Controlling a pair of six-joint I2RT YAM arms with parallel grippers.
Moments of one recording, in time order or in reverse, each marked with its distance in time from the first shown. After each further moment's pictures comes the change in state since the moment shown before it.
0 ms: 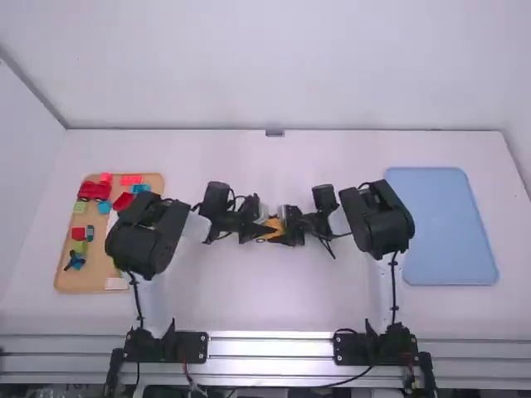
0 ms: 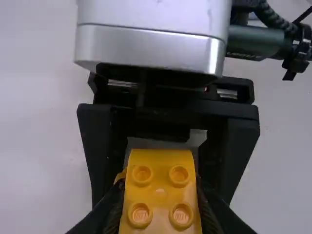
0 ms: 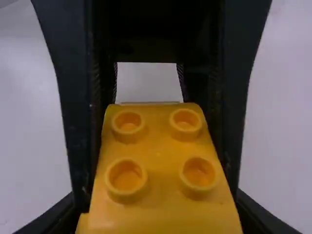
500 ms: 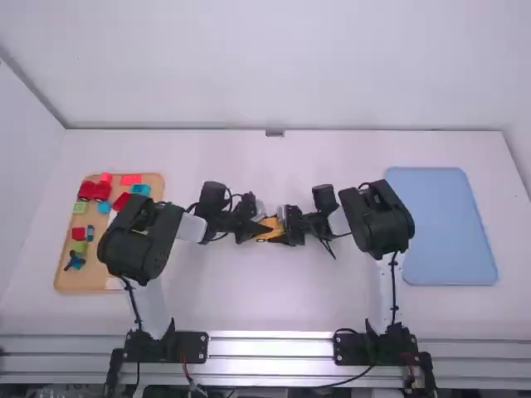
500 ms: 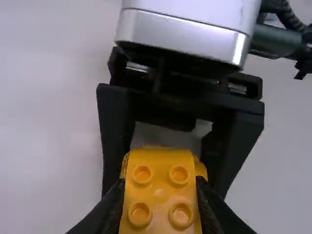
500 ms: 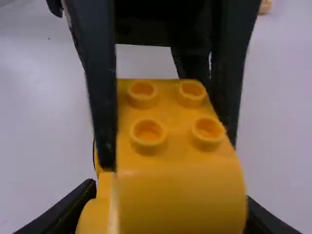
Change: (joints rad) left arm 0.017 -0.050 -0.014 -0.084 -0.032 -0.021; right arm 0.001 0.000 0.000 0.001 0.000 -0.004
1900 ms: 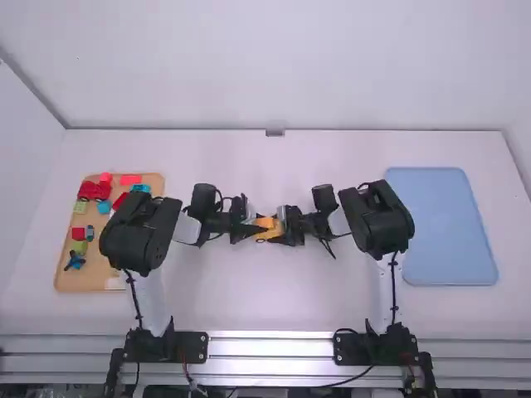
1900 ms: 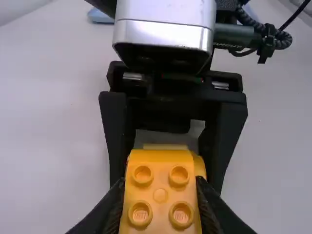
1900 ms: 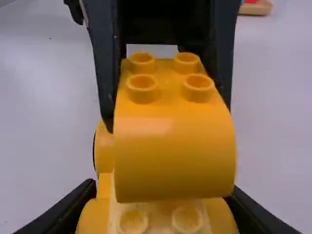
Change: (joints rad) left arm 0.062 0.064 -0.034 0.172 0.158 0.060; right arm 0.000 0.000 0.000 -0.001 -0.001 -0.007
